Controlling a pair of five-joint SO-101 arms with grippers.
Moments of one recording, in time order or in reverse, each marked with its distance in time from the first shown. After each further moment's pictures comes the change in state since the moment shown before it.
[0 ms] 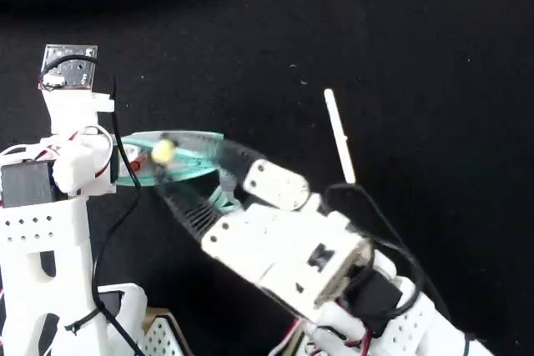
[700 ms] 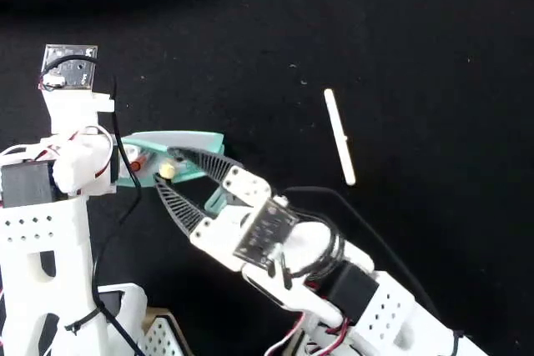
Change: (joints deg) left arm 0.0 0.0 0.0 0.0 0.0; right arm 3.1 -0.1 11.1 11.7 -0.1
